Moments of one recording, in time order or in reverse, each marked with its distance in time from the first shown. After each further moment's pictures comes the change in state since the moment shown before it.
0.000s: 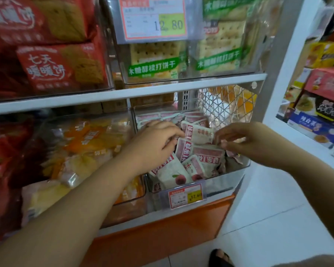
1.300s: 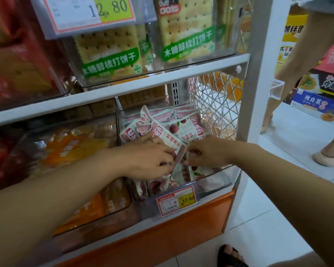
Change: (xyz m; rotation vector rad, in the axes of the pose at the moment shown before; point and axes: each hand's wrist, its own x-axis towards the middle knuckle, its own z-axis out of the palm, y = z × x) left_hand 0.032 -0.008 0.022 0.461 -0.679 0.185; right_hand 0.053 0.021 0.065 -0.293 -0.437 -0.069
